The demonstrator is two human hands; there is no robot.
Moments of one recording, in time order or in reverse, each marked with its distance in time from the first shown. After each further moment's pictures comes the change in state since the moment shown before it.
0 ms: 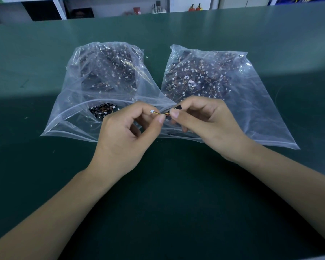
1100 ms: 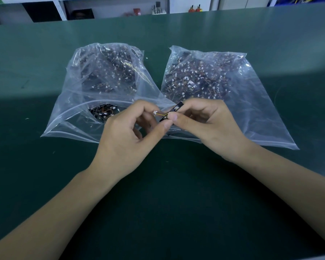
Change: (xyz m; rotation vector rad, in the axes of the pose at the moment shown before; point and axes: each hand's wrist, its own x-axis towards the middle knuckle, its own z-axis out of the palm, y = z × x) left_hand 0.000 0.000 -0.001 0.037 -0.037 -0.013; right_hand 0.002 0.008 -0.002 0.016 -0.021 -0.053
